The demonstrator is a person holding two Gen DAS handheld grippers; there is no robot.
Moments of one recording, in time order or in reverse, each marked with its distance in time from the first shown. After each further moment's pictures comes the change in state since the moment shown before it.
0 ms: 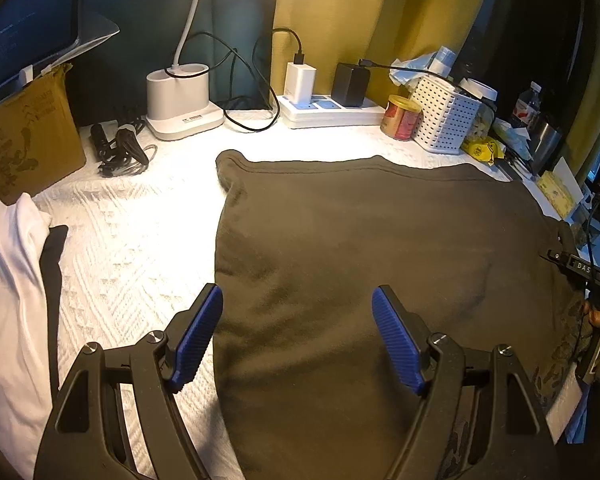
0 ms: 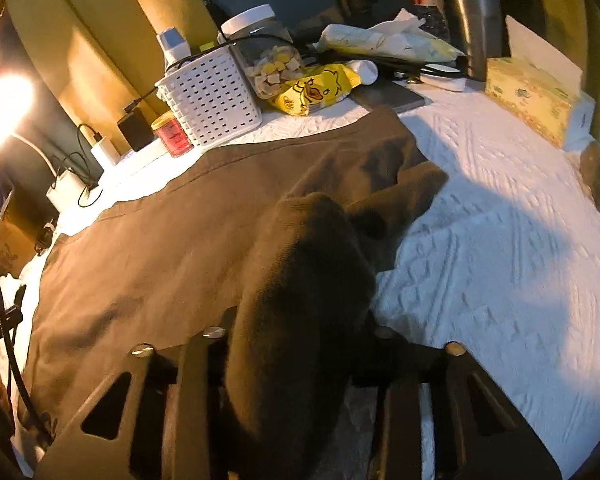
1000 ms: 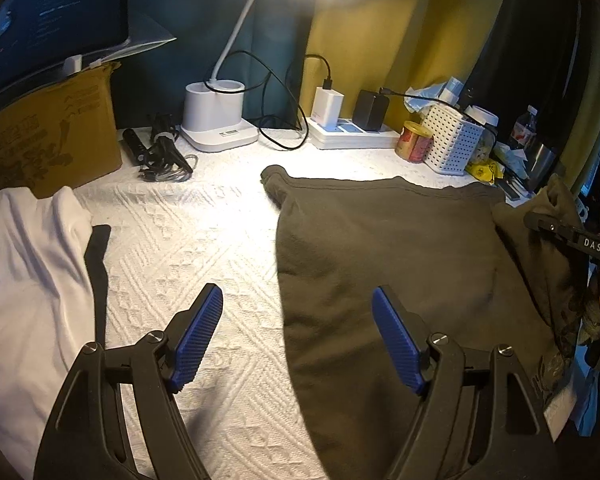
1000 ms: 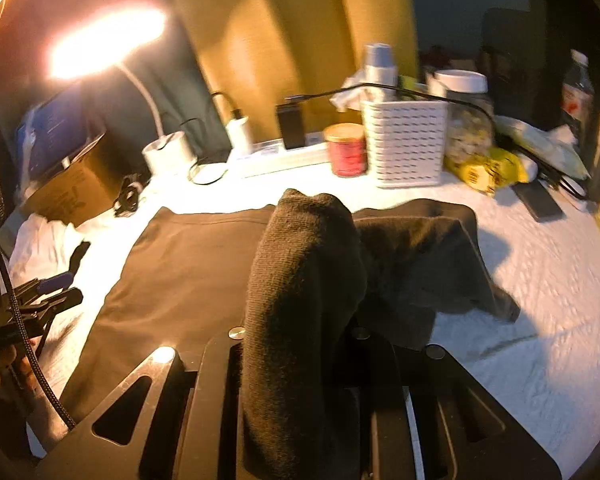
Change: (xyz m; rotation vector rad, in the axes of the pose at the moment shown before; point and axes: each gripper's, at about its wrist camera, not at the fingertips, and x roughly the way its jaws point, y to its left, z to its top) left arm -0.028 0.047 -0.011 -0.027 -0.084 -0.019; right arm -0.016 0.168 0.016 -0.308 -0.029 0.167
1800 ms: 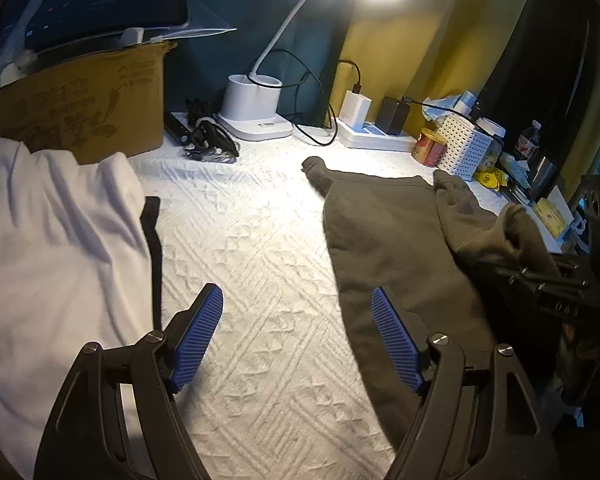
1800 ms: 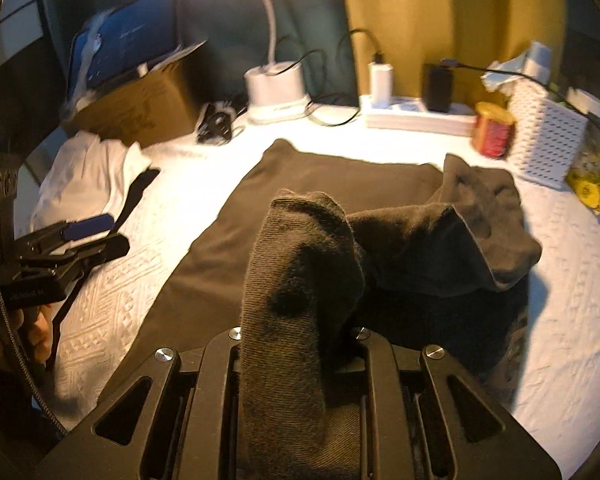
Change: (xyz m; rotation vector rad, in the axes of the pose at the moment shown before) left arm -0.024 0.042 -0.022 -0.050 -0.009 -0.007; right arm 0.047 0.140 -0.015 -0.181 0.149 0.137
